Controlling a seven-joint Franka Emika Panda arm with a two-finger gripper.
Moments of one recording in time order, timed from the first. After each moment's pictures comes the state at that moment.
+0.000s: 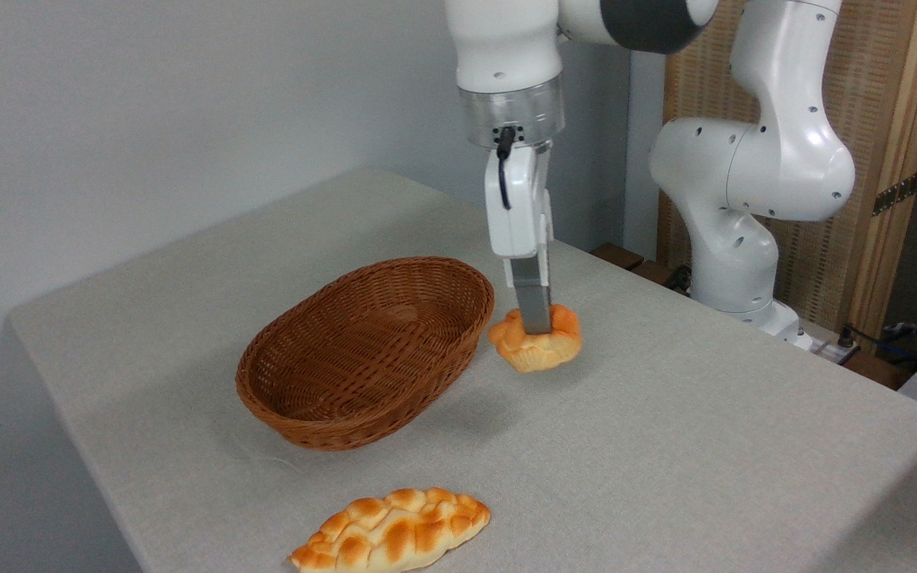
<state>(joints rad) 0.19 -0.48 -0.10 -2.31 -0.02 1.83 1.74</state>
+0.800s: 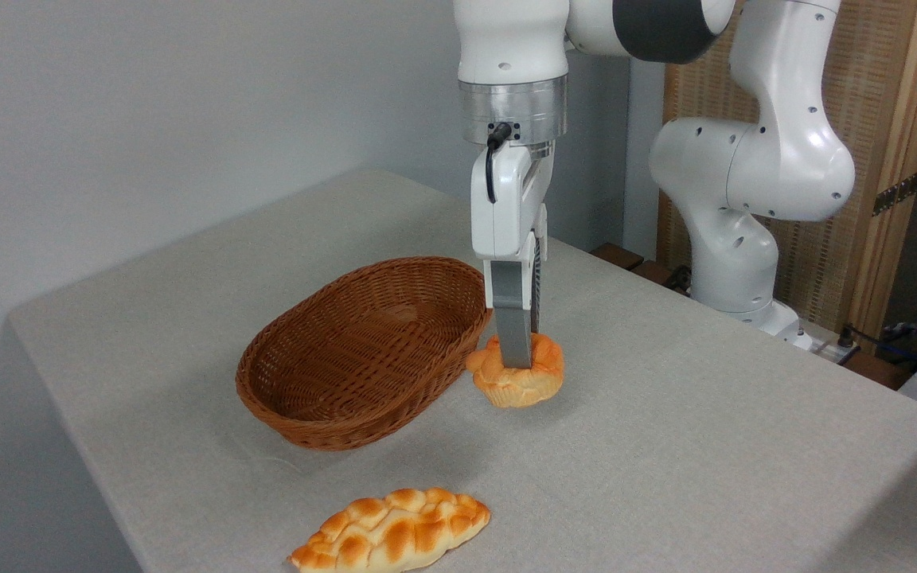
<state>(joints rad) 0.19 -0.45 -0.08 -2.32 0.02 2.01 1.80</state>
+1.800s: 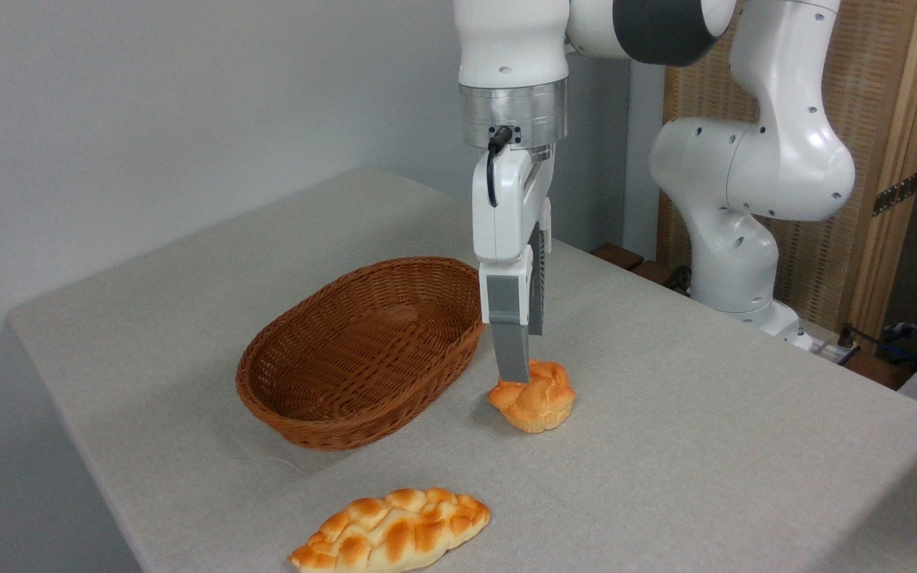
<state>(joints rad) 0.19 -0.45 -0.07 -2.32 0.02 2.01 1.80</state>
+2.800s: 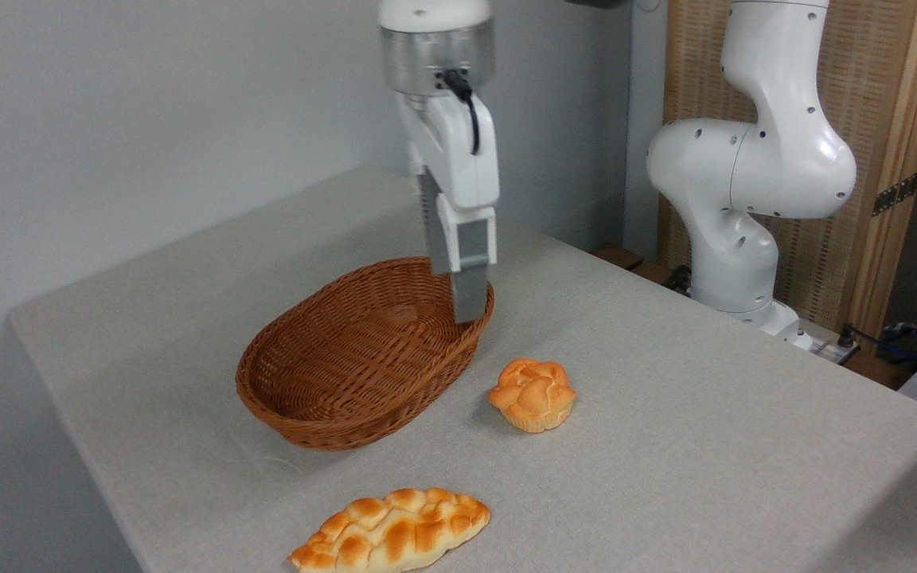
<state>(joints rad) 0.28 -0.32 -0.24 -2.03 -0.12 1.76 1.24</state>
